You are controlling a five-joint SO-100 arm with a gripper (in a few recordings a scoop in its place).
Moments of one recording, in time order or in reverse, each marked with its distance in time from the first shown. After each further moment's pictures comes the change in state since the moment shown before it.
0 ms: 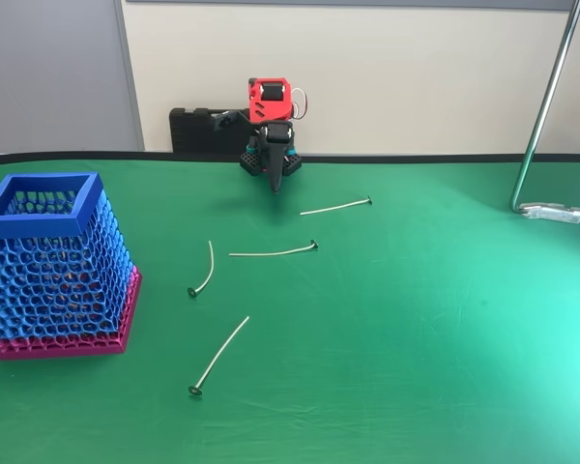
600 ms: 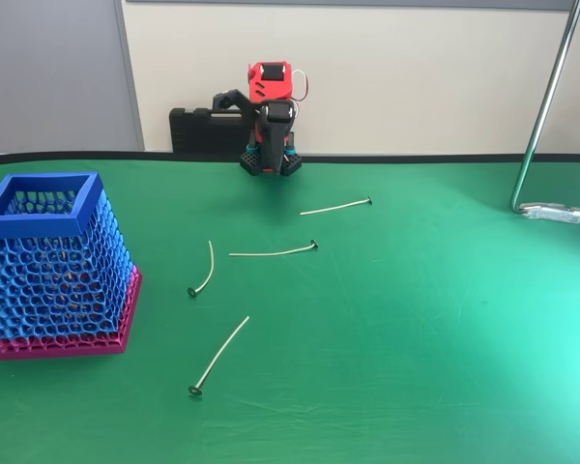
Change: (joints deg) arm -0.7 -11.5 -15.0 5.1 0.5
